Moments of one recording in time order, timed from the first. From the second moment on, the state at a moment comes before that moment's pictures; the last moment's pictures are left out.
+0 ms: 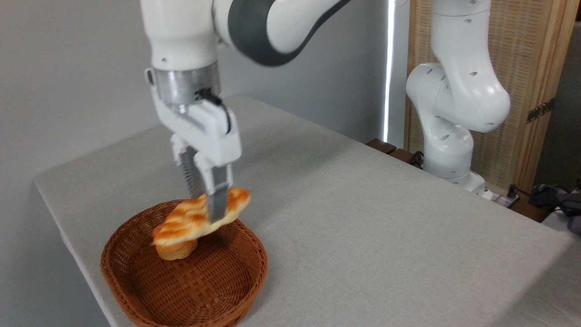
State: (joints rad) arm -0.19 0.08 0.10 -1.76 -0.03 1.97 0.70
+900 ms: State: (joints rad) arm -0.18 0.16 0.10 -1.74 -0.02 2.08 0.70
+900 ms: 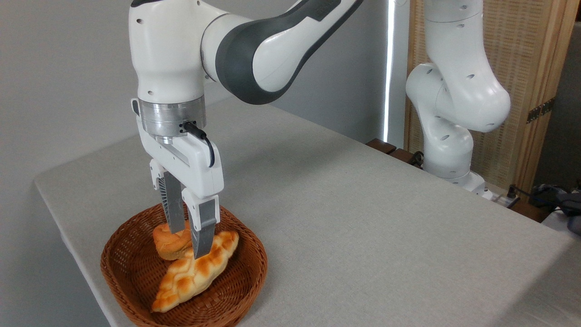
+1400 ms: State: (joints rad) arm -0.17 0.10 0.10 -1.71 -0.04 2.01 0.65
